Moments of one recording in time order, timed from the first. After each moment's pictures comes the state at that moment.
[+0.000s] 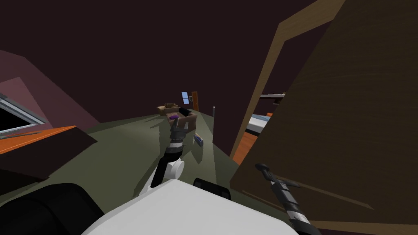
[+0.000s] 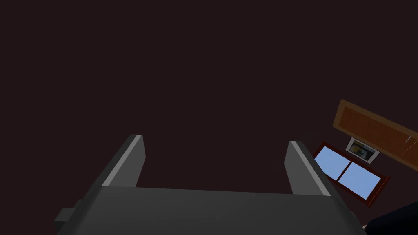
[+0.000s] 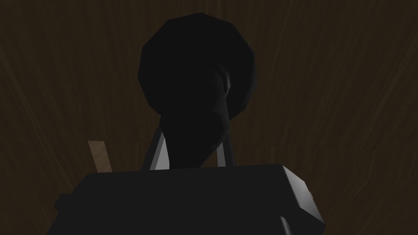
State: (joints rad) arm 0.30 -0.48 -0.07 -0.93 0.00 -0.92 -0.40
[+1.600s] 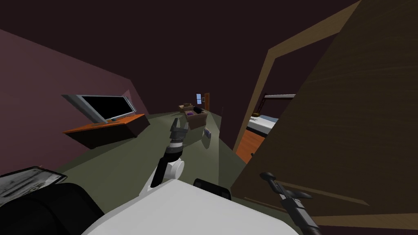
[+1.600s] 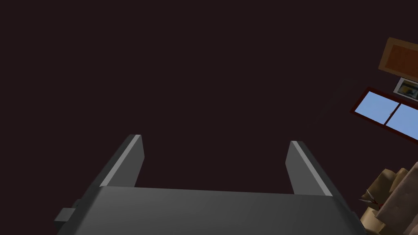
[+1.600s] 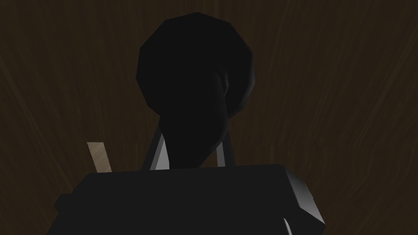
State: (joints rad) arm 0.35 -0.54 -0.04 -0.83 0.03 -1.12 -0.46
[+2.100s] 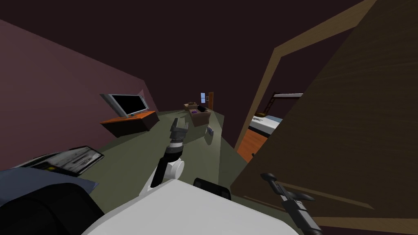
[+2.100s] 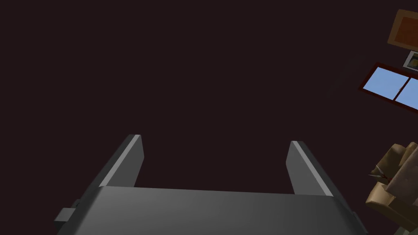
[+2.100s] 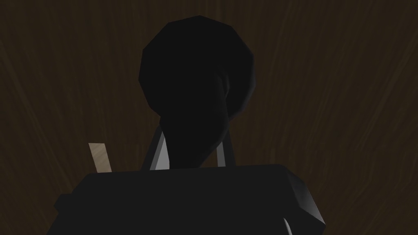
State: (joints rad) arm 0.35 -0.55 -0.04 -0.80 0.03 -1.15 -0.47
